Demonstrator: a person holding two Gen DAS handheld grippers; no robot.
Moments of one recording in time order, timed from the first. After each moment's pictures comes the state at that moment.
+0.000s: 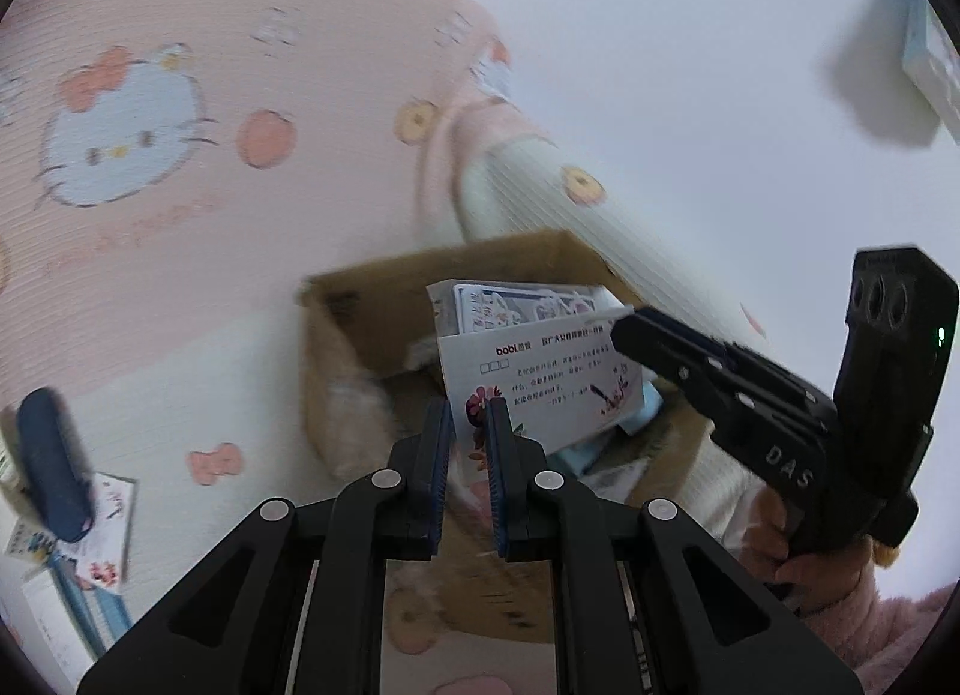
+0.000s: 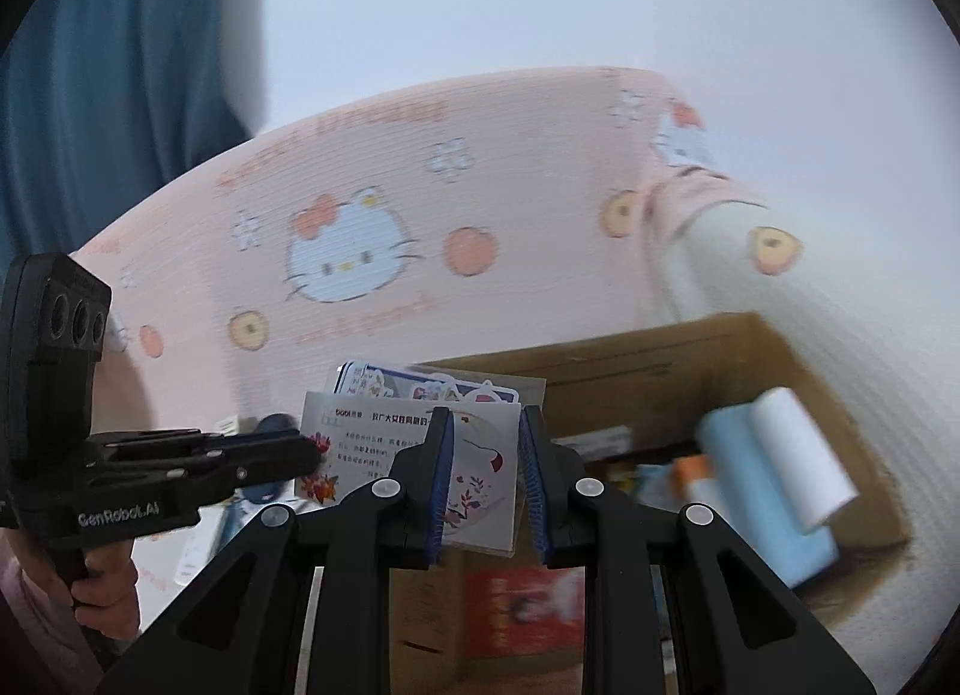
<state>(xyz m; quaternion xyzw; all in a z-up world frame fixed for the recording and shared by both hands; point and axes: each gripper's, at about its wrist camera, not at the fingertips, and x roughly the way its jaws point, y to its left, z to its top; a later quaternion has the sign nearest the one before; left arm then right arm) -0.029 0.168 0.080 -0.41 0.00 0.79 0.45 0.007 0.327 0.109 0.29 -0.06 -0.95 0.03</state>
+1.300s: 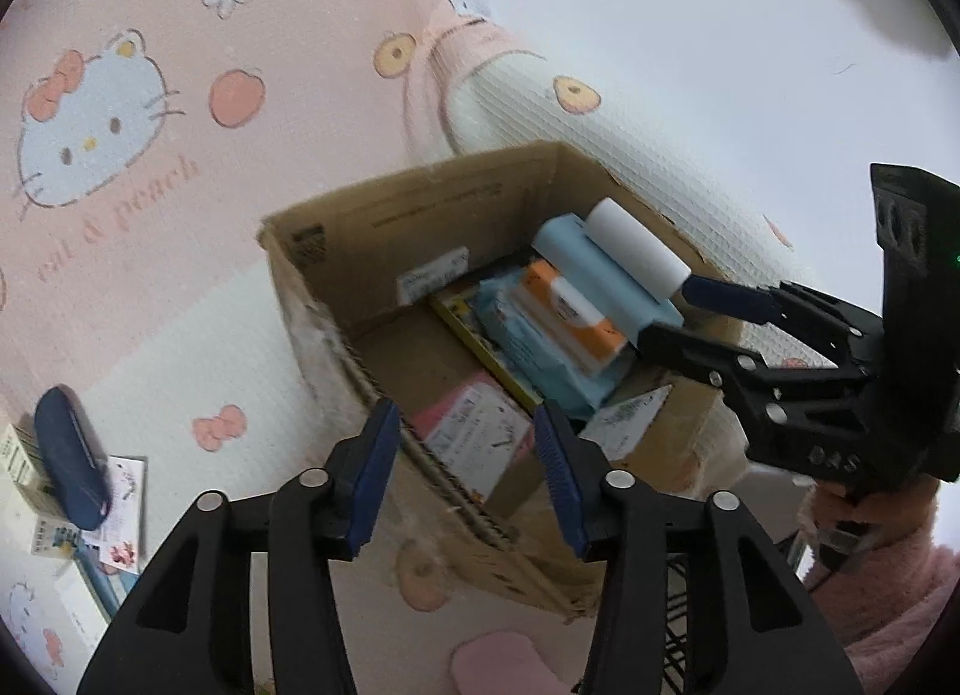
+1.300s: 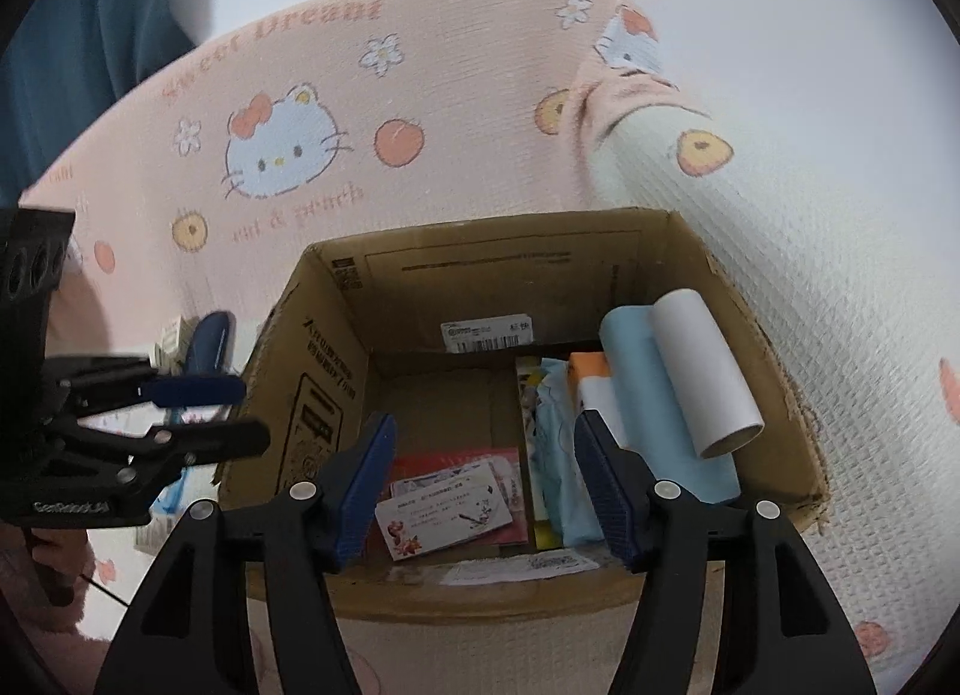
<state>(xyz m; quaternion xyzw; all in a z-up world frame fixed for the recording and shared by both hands) -0.008 0.191 0.065 -0.45 0.08 0.78 0.43 0.019 0.351 0.097 0.41 -0.01 -0.91 0.00</state>
